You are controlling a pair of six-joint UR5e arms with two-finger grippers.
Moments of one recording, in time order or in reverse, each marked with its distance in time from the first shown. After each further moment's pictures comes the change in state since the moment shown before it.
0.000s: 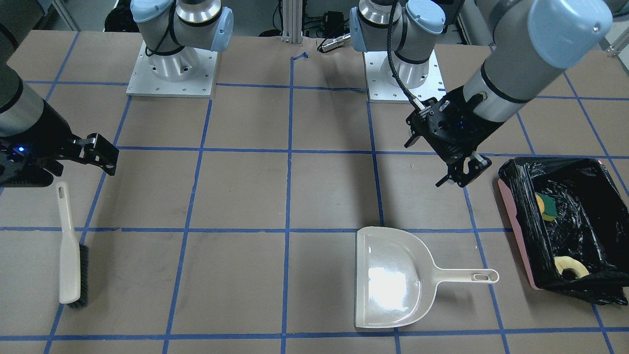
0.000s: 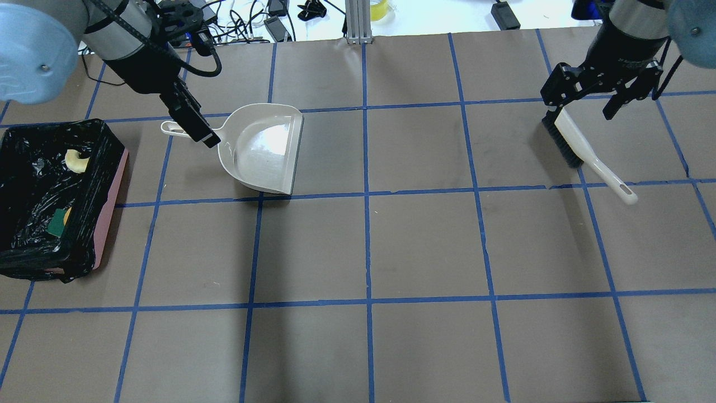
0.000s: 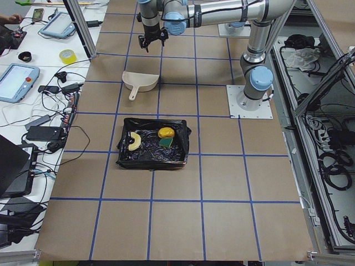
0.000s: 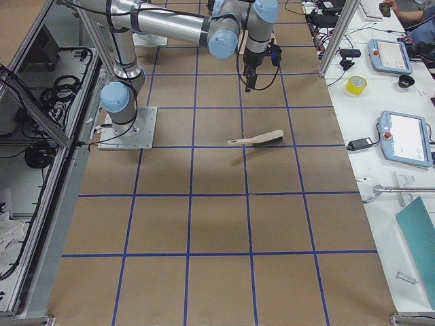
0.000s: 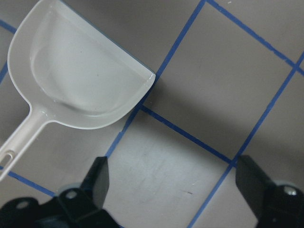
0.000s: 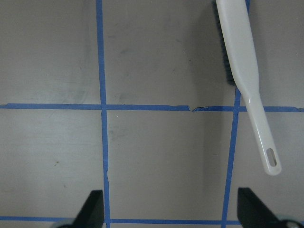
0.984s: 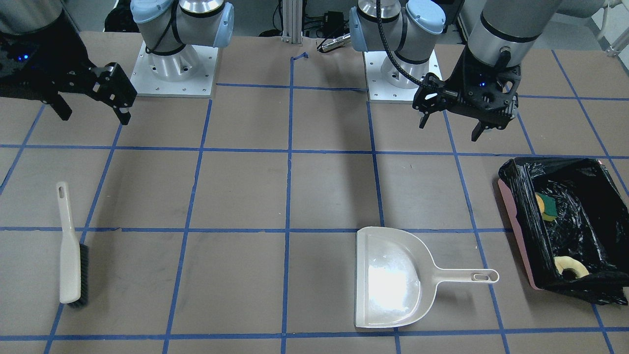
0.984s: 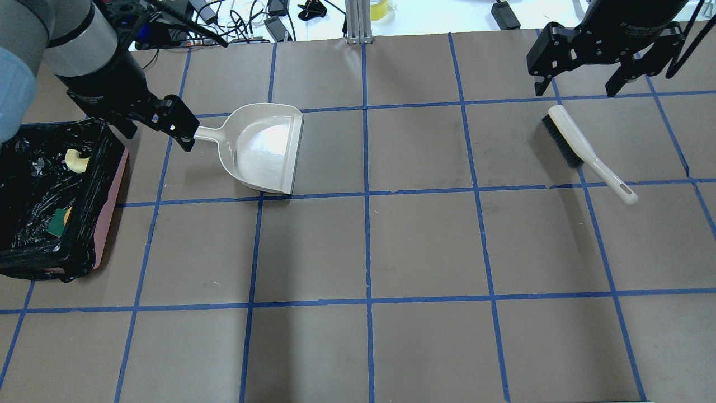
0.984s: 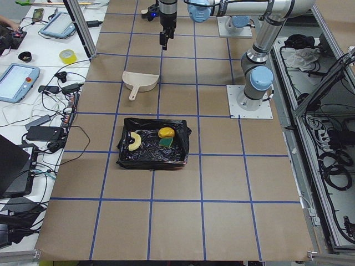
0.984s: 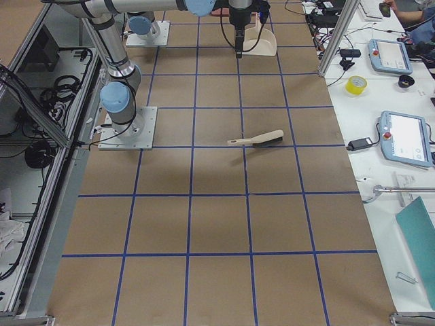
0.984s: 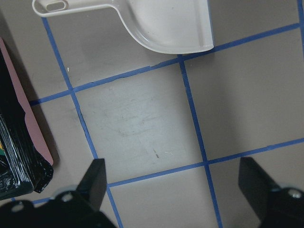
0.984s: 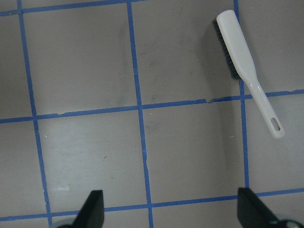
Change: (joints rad) left arm -0.019 0.119 -0.060 0.011 0.190 -0.702; right arm 0.127 -0.167 -0.067 0.093 0.002 0.238
